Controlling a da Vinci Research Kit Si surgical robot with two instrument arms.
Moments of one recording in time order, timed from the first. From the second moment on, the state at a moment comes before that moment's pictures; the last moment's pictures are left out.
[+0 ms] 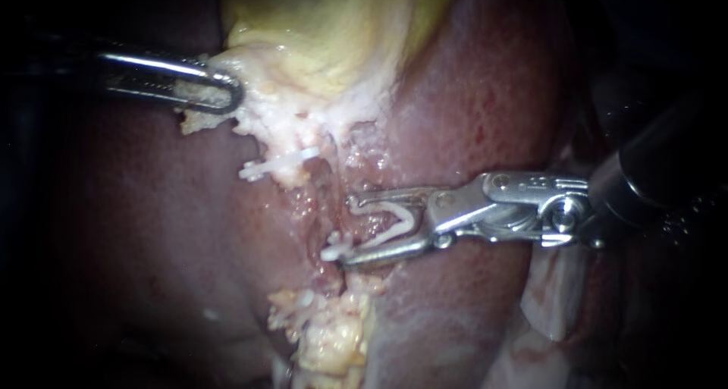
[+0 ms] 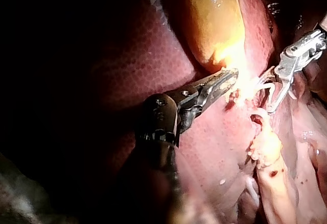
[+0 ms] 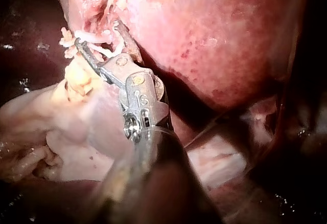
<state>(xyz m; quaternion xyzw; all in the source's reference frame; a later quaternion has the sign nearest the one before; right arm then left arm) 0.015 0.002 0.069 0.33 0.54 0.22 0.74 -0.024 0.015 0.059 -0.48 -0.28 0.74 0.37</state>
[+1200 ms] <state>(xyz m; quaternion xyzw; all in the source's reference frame) 0.017 0.001 0.068 0.40 0.57 0.26 0.67 -0.024 0.015 0.059 -0.48 -0.28 0.74 0.38</state>
